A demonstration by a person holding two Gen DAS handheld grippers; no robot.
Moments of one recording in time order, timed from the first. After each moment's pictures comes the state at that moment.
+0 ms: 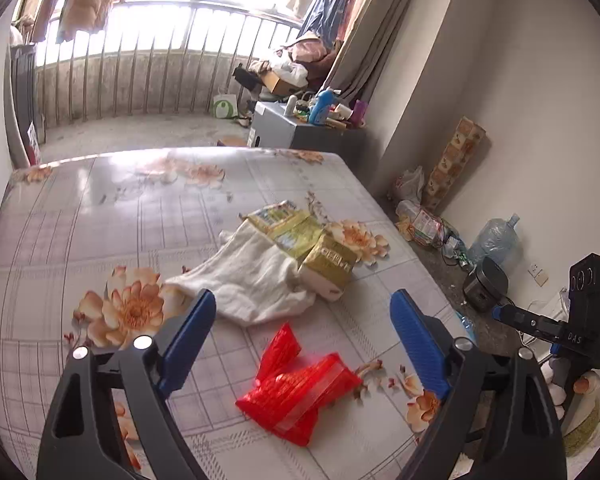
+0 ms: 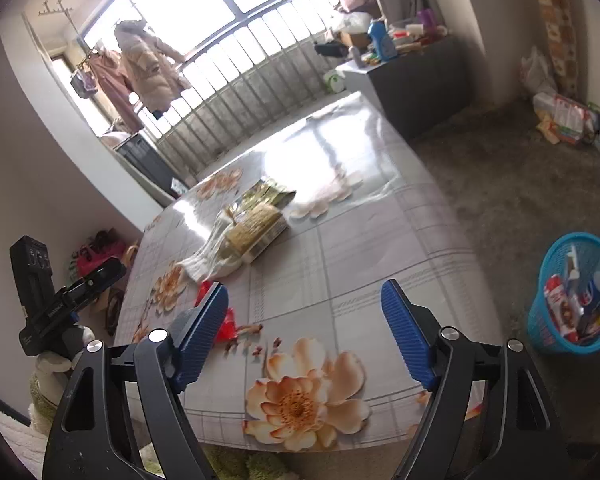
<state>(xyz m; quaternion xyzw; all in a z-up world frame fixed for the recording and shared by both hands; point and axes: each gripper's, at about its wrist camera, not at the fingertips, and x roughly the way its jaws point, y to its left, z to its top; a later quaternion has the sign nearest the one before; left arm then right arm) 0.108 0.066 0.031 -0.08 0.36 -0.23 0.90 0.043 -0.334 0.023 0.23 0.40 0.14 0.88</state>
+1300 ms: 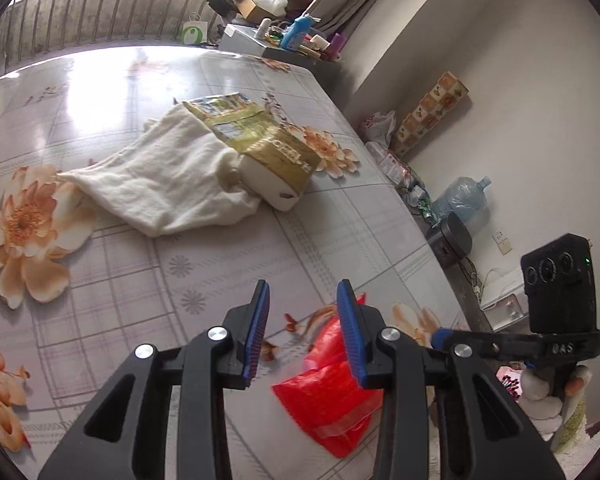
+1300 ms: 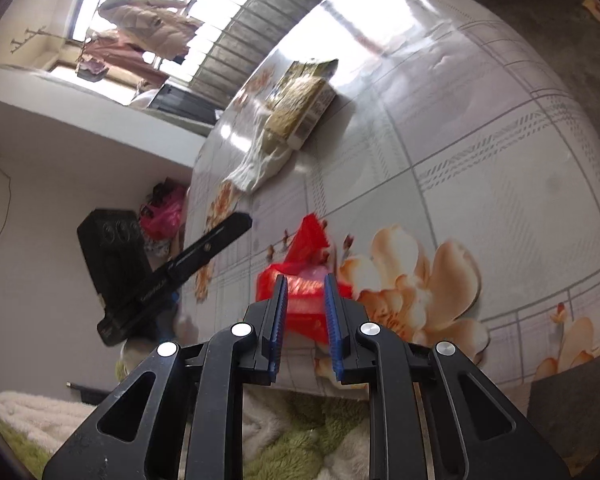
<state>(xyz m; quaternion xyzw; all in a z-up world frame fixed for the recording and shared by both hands) 0.118 0.017 -0.032 -0.10 0.47 -0.29 0.83 0.026 -0.311 -0.008 0.32 0.53 0.28 0.73</state>
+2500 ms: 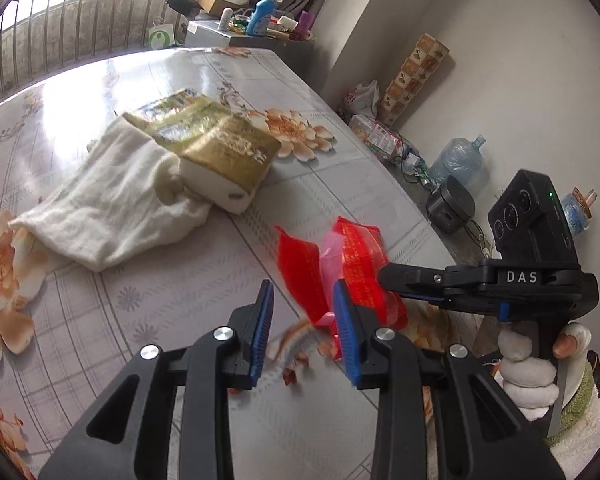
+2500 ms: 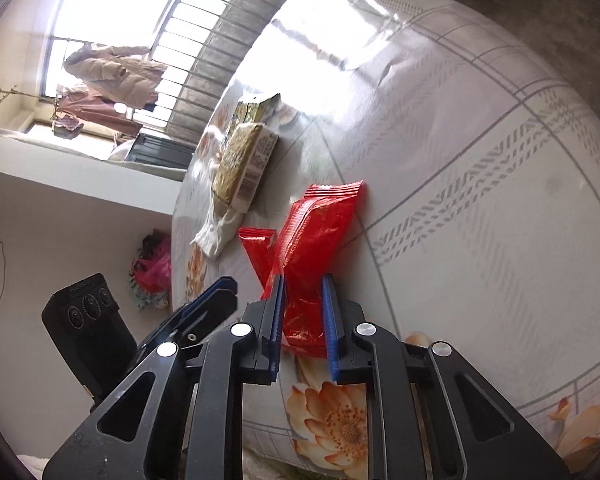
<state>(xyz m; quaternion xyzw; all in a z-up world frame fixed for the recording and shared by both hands) 0.137 -0.031 -0.036 -0.03 0.46 -0.33 0.82 0.067 -0.339 -0.047 0.41 0.49 0.18 0.74</state>
